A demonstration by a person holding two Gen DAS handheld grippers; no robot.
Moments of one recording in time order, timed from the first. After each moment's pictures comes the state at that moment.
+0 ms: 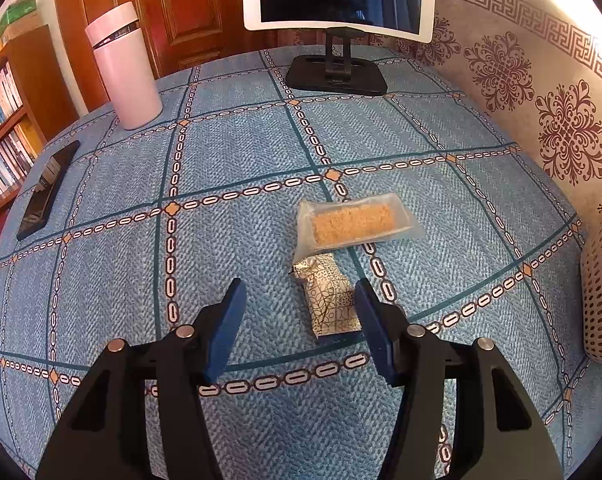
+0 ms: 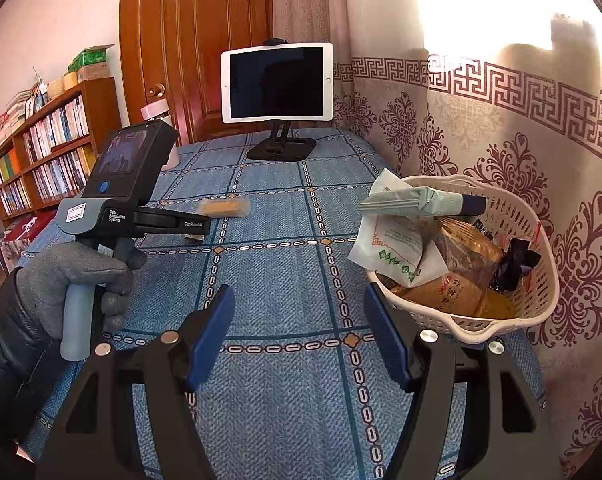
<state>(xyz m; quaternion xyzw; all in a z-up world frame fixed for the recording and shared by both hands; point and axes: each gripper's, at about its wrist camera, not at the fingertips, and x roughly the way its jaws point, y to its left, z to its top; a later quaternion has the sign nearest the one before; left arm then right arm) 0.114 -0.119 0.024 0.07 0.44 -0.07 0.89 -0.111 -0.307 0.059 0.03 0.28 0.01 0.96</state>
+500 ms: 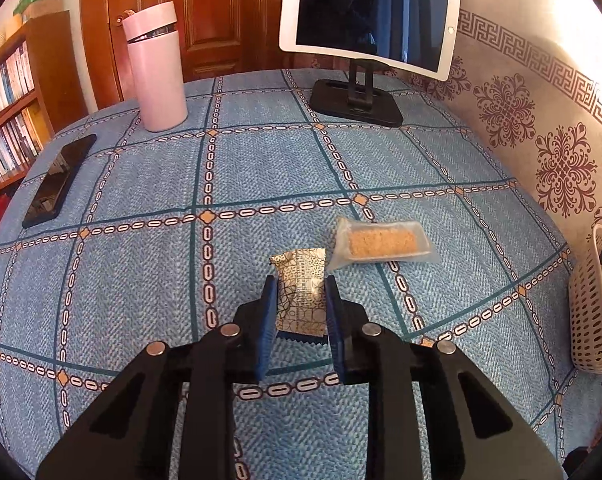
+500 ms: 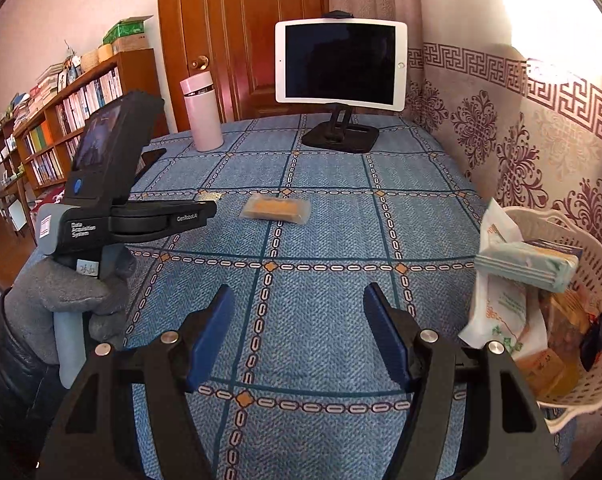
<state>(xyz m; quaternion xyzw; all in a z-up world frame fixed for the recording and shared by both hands) 0.107 -0.083 0.039 0.02 0.41 -0.07 0.91 -0.034 -0.265 0.060 0.01 0.32 0.10 0.94</state>
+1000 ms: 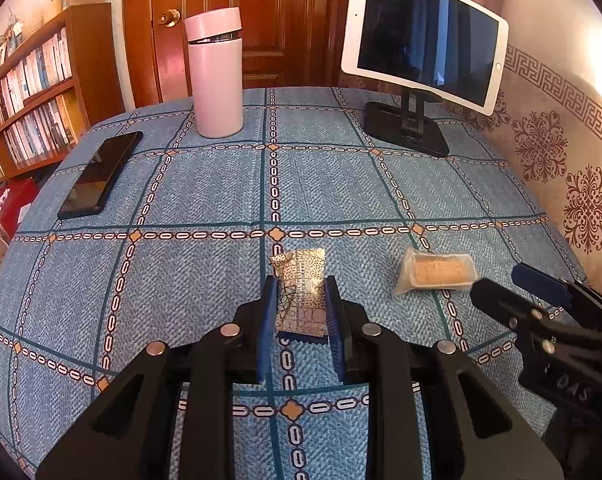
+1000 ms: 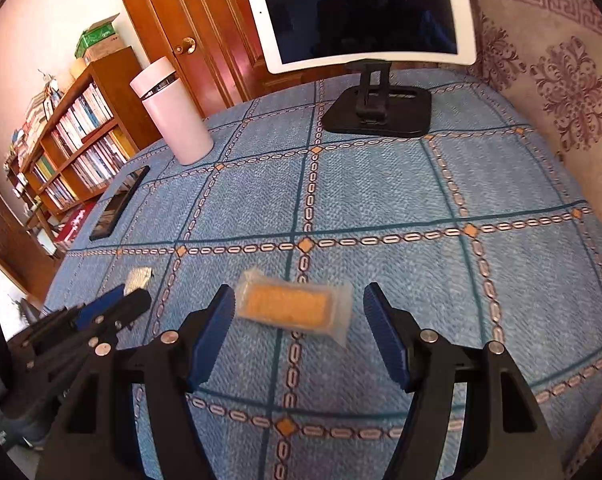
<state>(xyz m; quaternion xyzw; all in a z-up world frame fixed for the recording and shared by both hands) 0.112 -0.044 0.046 -0.01 0.39 -0.01 0.92 0.145 -0.242 0.035 0.11 0.40 0.17 0.89</state>
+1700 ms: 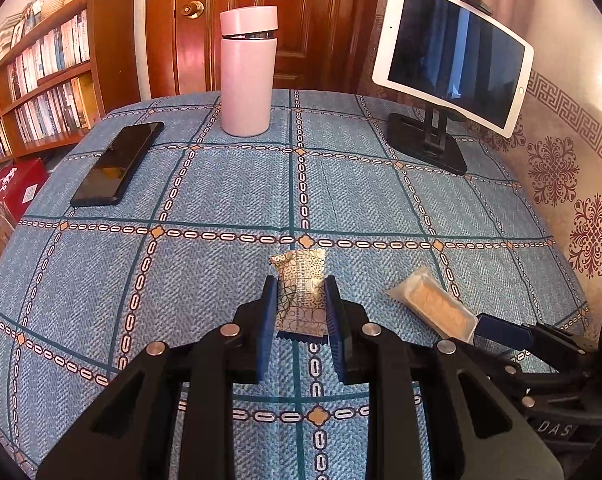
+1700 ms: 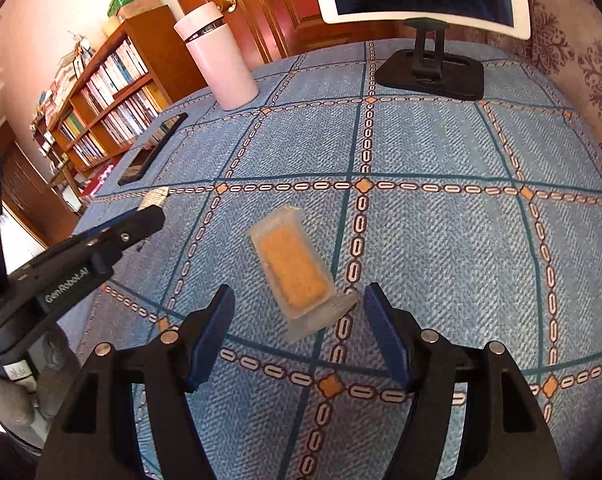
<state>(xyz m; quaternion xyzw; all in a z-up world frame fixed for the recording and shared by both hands) 0.114 -0.022 0.050 -0.04 0.39 0.01 0.92 0.121 -0.207 0.018 0.04 0.43 0.21 0.88</state>
